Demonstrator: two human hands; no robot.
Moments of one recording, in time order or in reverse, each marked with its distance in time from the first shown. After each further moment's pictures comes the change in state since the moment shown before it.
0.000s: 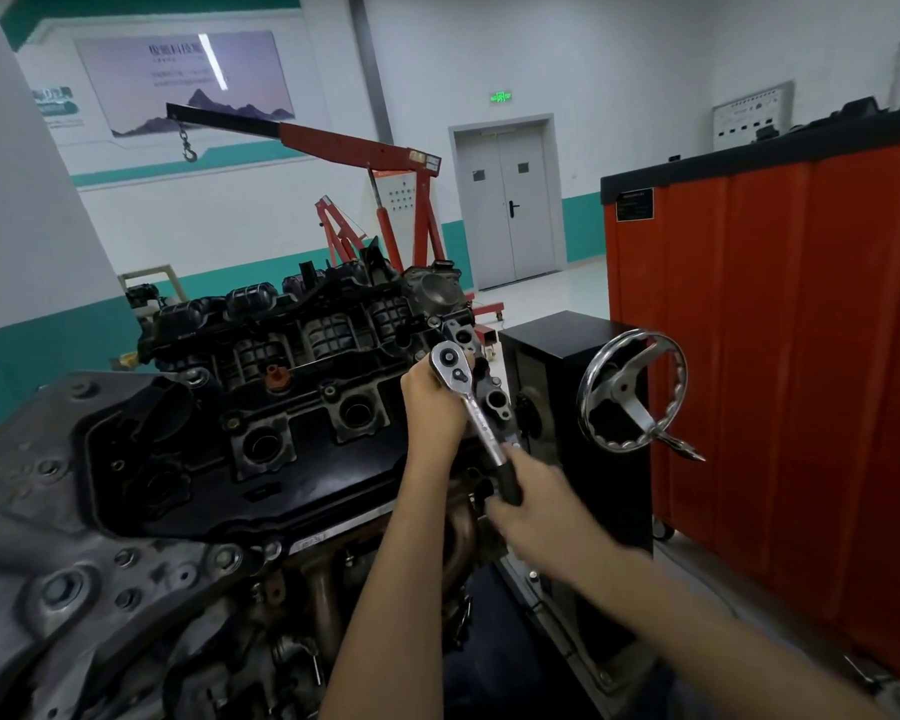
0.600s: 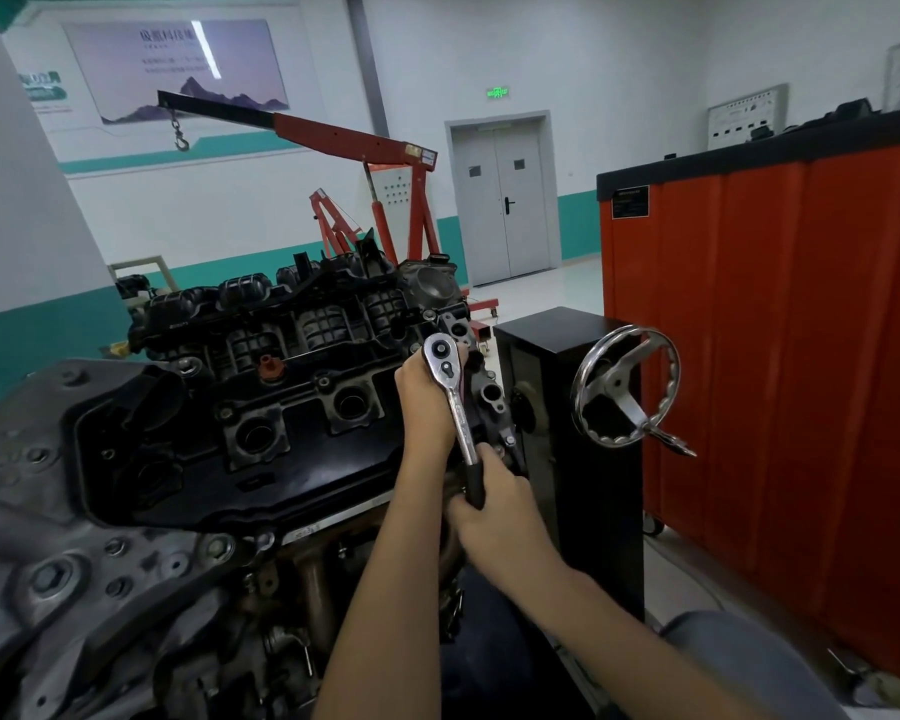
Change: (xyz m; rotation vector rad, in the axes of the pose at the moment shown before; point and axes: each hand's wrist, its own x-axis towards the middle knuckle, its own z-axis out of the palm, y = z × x) left_hand 0.002 0.001 0.002 -0.027 0.032 -0.041; right_hand -0.004 -0.005 0.037 0.143 0.114 0.001
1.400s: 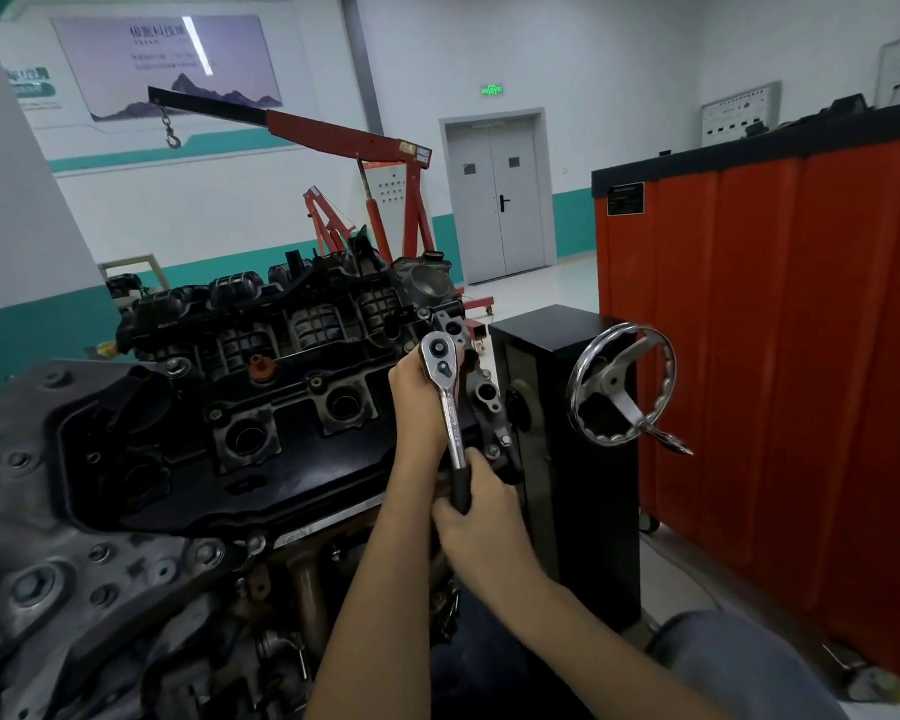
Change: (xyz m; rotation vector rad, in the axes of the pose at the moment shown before) left_hand -0.003 -0.002 -0.003 0.035 -0.023 0.102; right_hand -0.005 -0.009 0.011 0.127 0.021 0.015
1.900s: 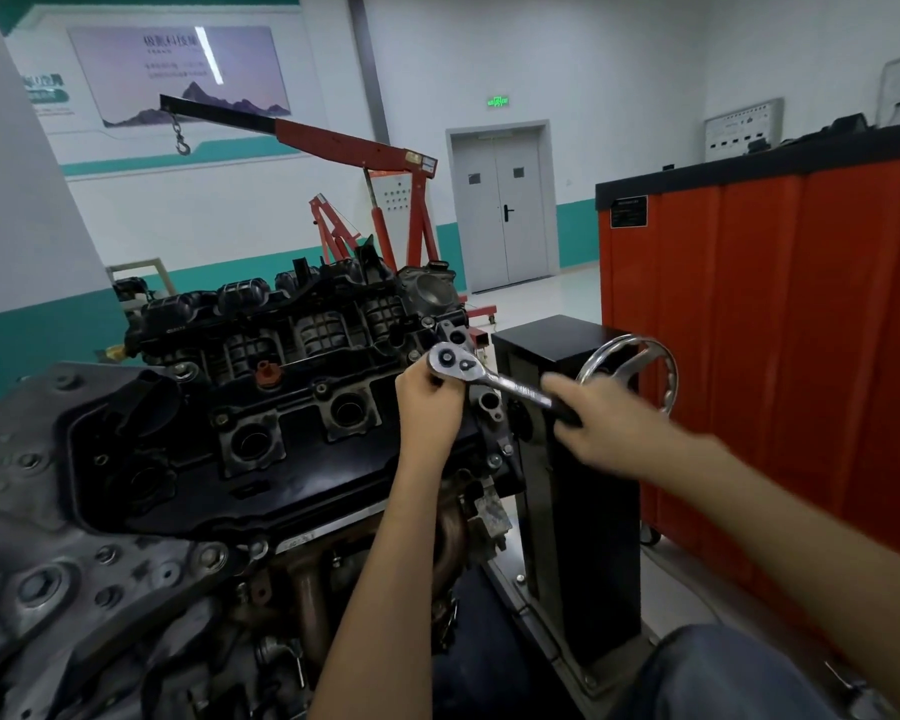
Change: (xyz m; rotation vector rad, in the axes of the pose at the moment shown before) left_hand -0.006 0.007 -0.004 -0.032 -0.057 -0.024; right_hand 0.068 -0.021 -0.131 -0.946 -0.188 -0.250
